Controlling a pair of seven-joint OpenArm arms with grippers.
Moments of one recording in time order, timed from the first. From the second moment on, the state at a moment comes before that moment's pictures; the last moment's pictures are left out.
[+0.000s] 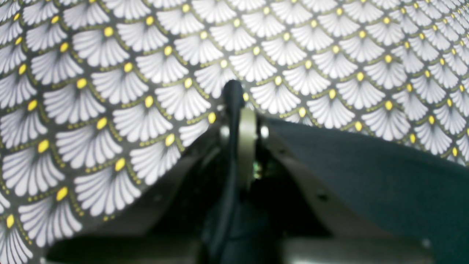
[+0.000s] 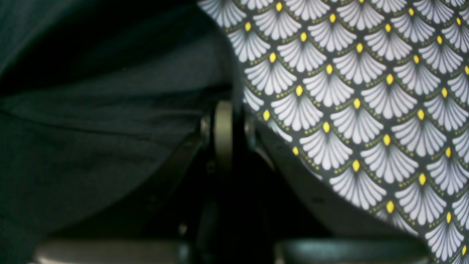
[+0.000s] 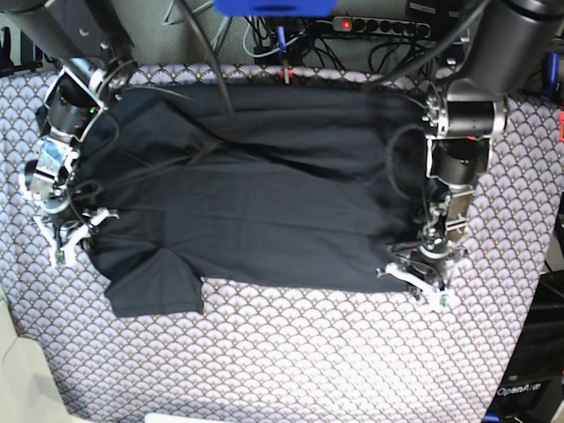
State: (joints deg) left arm -33.8 -9.4 -2.2 20.8 -12.0 -8.3 -1.8; right arm 20.5 9.7 43.8 47.9 -32.4 39.6 -6.3
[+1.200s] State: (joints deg) left arm -0.6 -11.2 -14.6 92.8 -18.6 -9.5 40.5; right arm -5.5 2.1 43.6 90.3 -23.4 40.5 -9.4
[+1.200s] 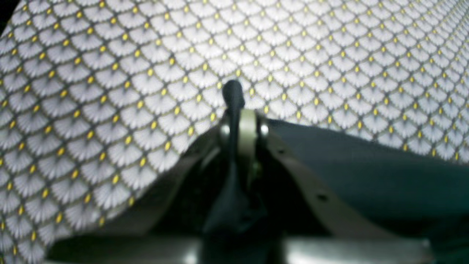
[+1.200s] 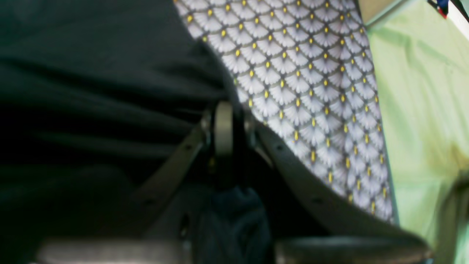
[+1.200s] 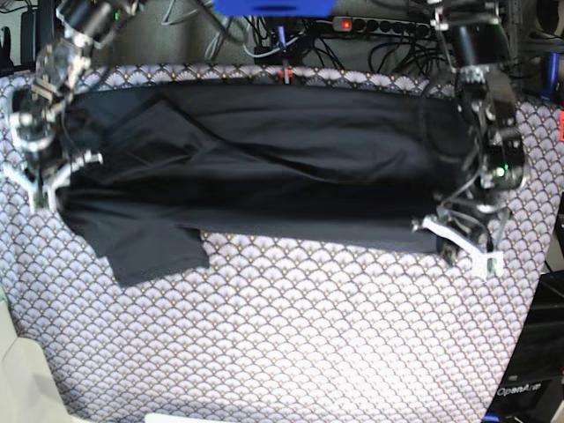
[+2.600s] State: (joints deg) left arm 16.9 -10.9 -28.0 104.8 -23.4 -17.7 47.1; right arm -28.0 -3.2 48.5 98.6 -19.1 40.9 10.6
